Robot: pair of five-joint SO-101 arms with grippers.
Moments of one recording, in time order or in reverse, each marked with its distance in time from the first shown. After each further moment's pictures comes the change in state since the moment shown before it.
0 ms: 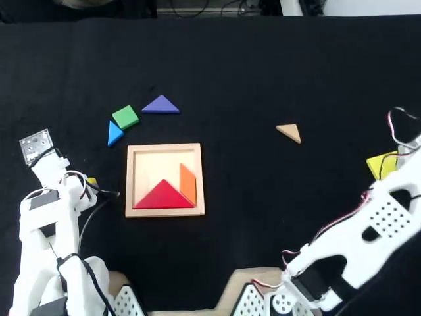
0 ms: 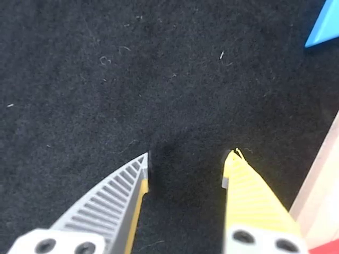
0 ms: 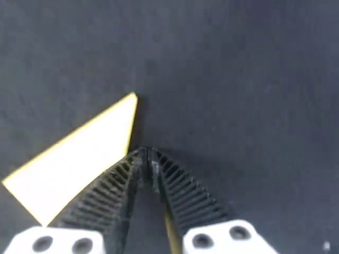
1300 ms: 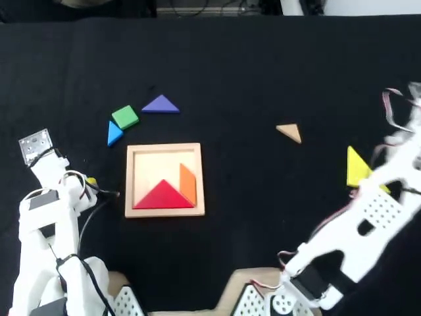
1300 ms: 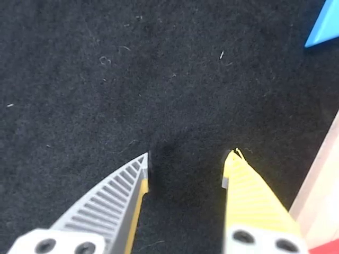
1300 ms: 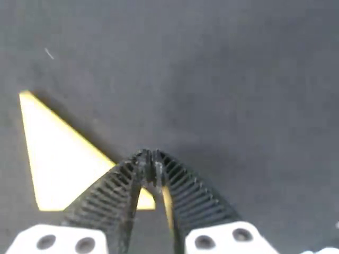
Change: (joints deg) left arm 0.0 0.0 0.0 0.0 0.0; right arm -1.6 8.8 -26.3 28.5 5.0
